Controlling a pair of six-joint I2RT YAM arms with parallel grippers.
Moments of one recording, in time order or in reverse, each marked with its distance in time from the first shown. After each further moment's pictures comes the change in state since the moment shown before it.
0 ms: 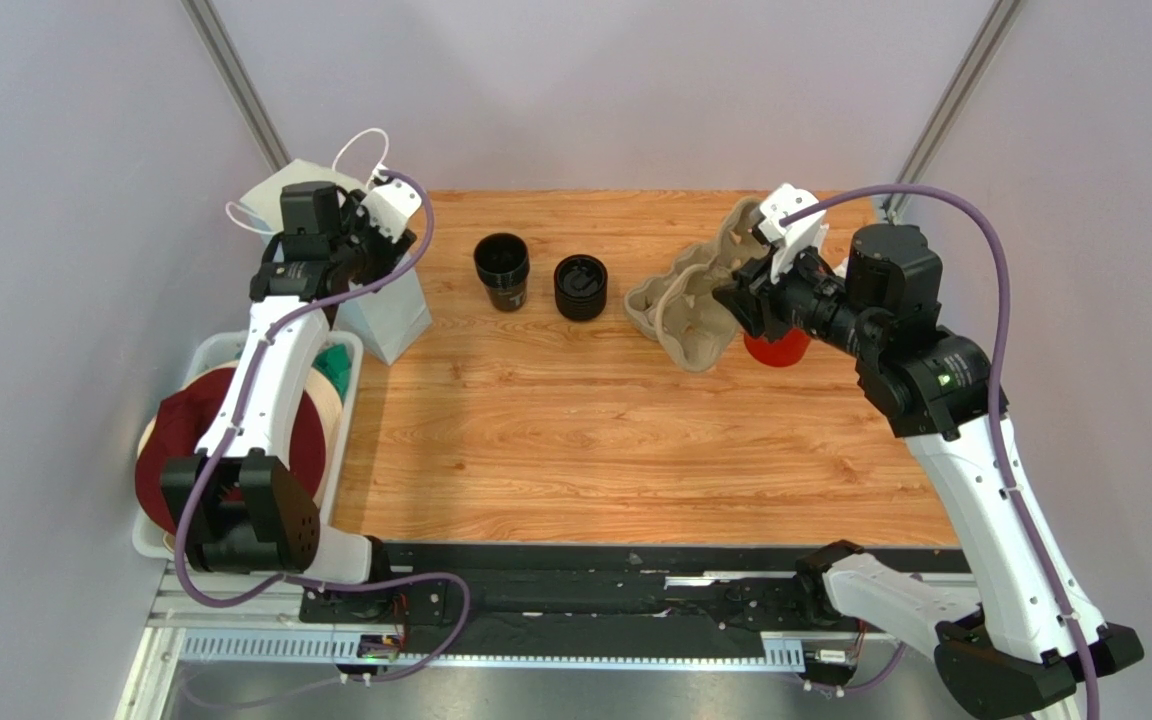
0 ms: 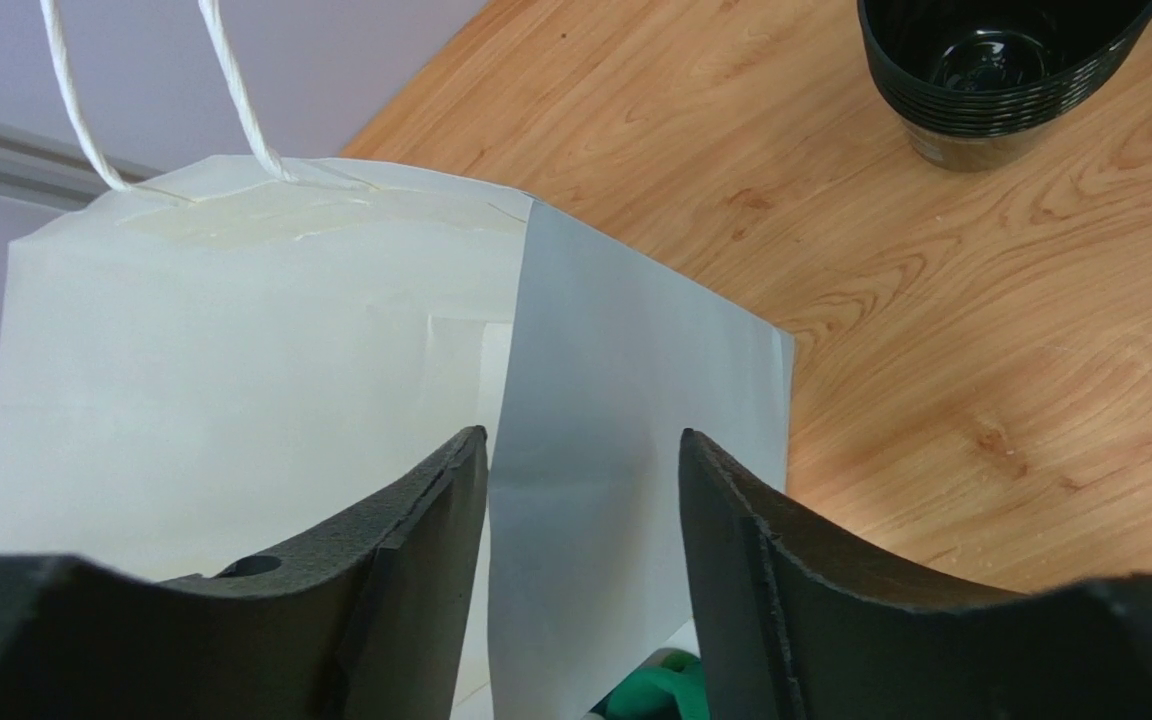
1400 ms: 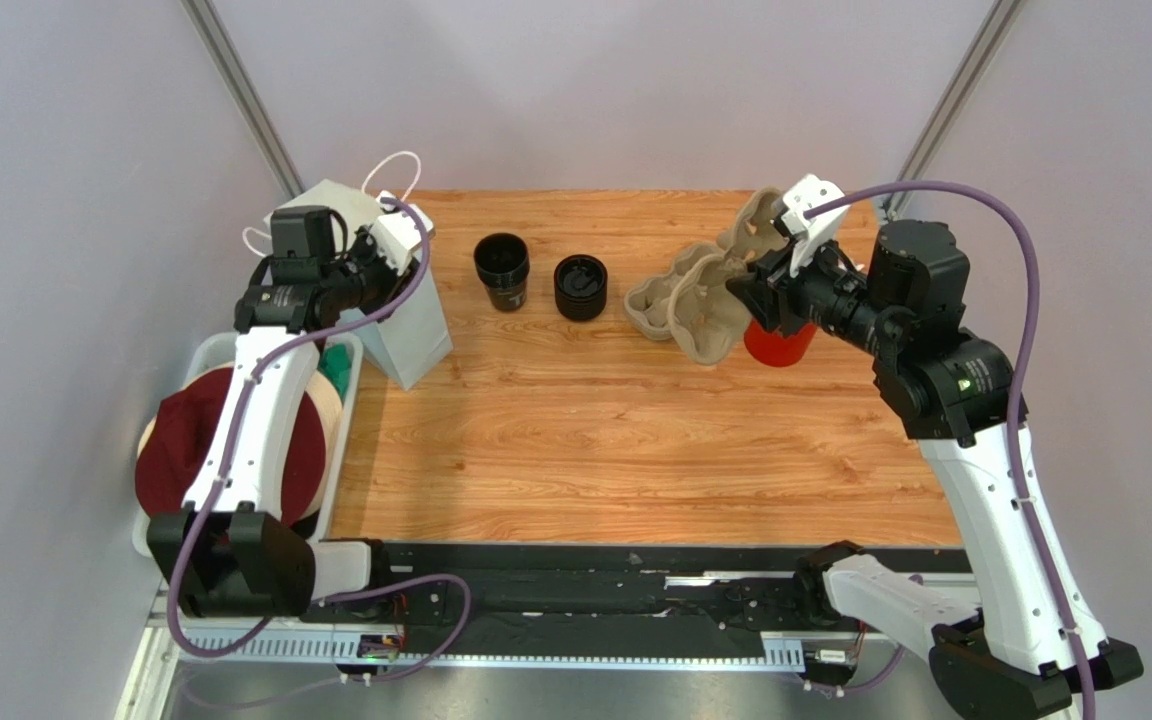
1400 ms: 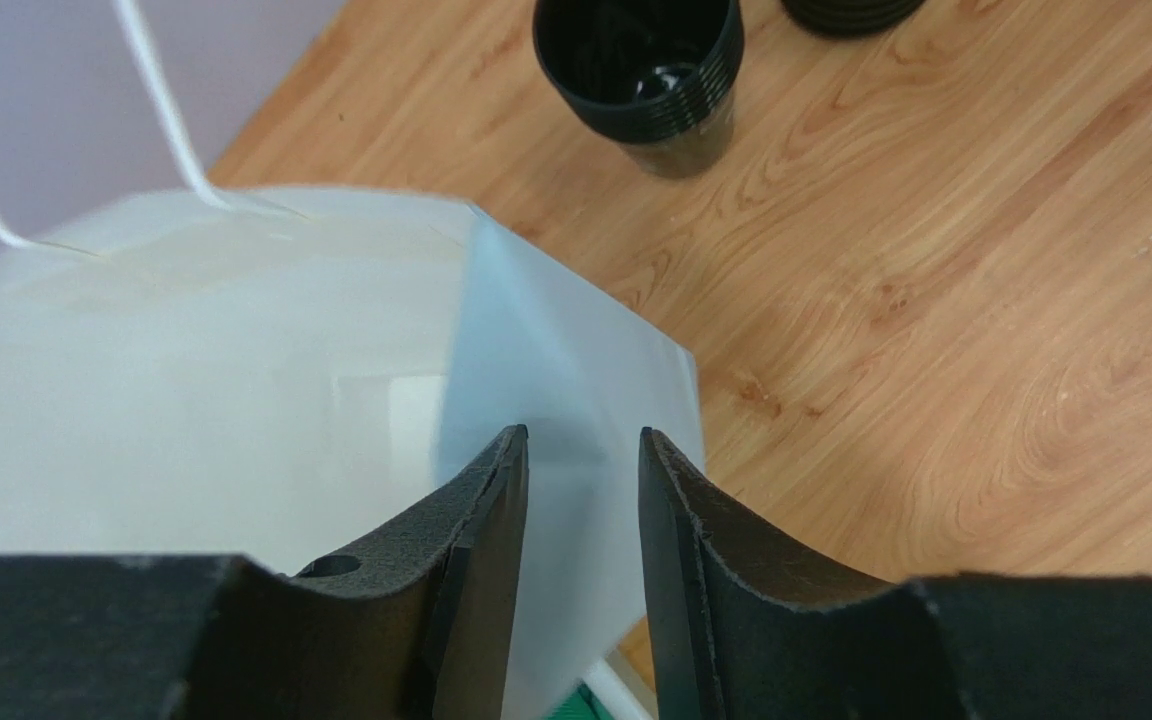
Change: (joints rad) left arm 0.000 -0.159 -0.055 -0.171 0.276 0.014; right arm -0.052 -0.010 0.048 -0.025 -0.029 0.009
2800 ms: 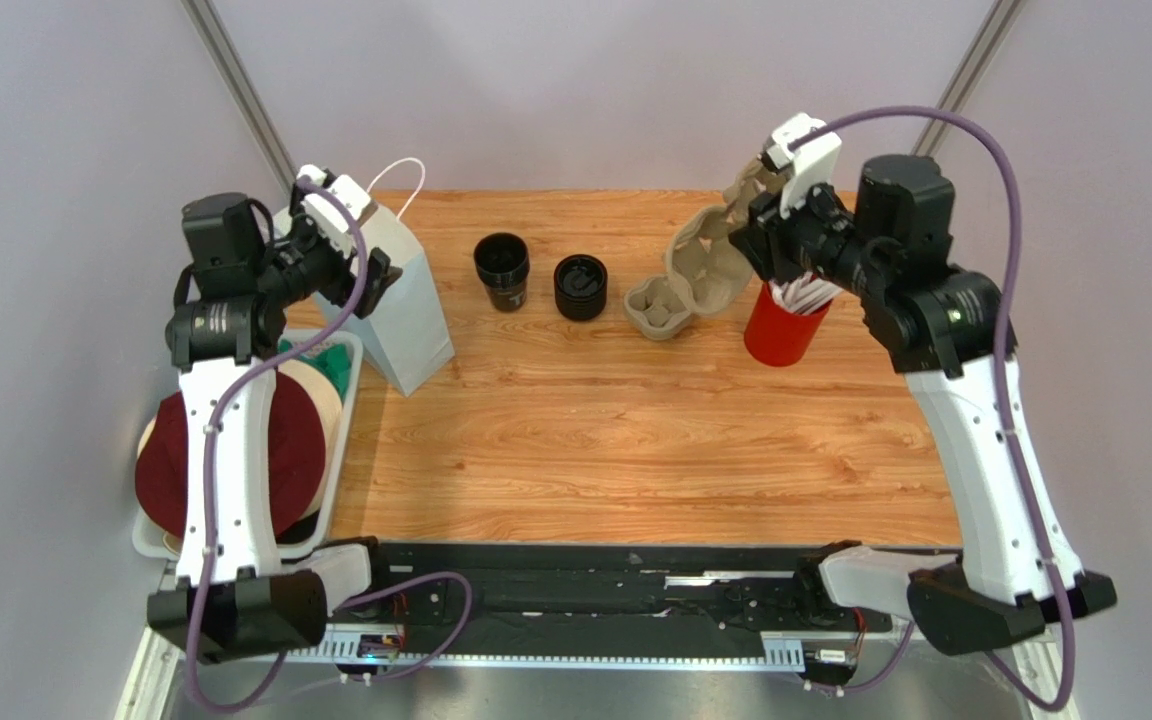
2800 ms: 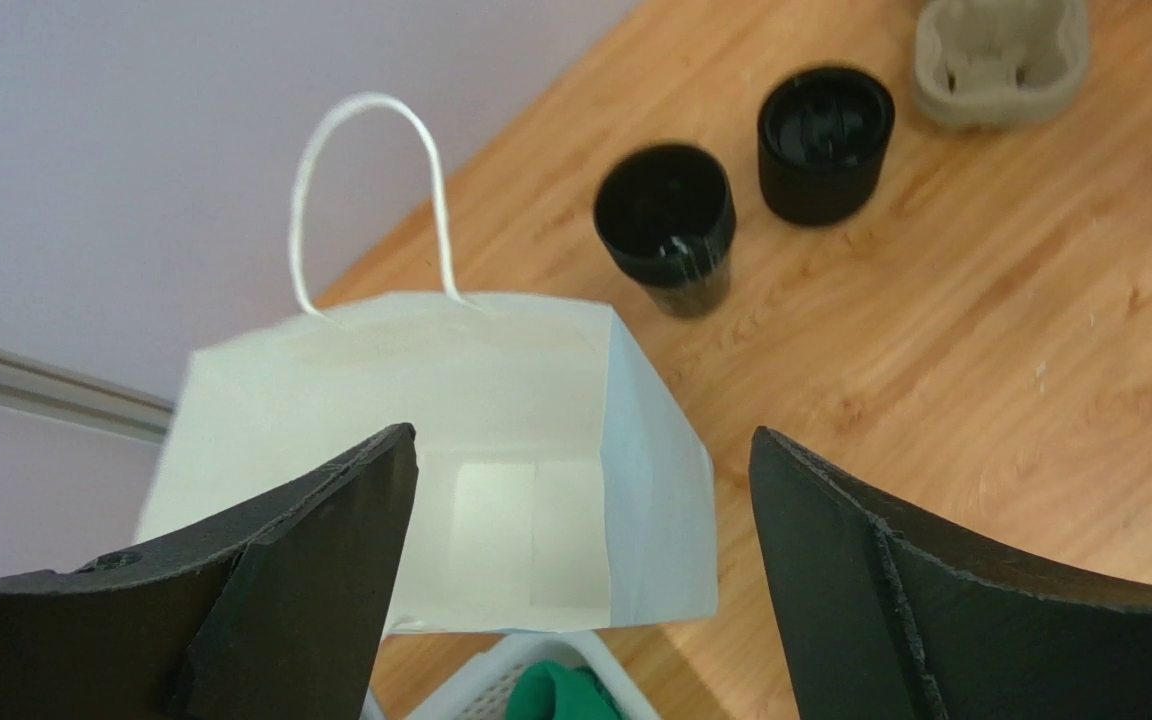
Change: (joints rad) left arm 0.156 -0.129 0.149 -0.045 0.245 -0.094; right arm -0.010 0.241 0.289 -0.104 0.104 -0.012
